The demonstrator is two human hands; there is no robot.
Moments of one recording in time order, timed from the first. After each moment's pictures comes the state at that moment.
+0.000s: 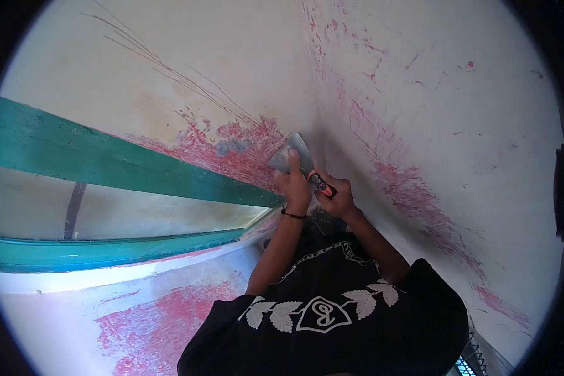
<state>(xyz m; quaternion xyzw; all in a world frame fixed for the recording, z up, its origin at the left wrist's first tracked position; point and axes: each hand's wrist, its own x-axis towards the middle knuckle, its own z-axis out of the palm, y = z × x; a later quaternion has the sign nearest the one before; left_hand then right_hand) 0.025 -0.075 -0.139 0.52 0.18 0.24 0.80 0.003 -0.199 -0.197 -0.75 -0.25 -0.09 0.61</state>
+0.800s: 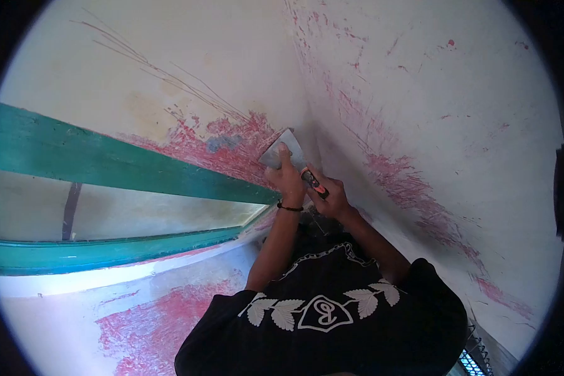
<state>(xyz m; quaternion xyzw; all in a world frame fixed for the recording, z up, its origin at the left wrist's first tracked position) 0.027 -0.078 -0.144 0.52 0.20 0.30 0.77 -0.012 -0.193 -0.193 -0.73 -0.26 -0.15 0.62</state>
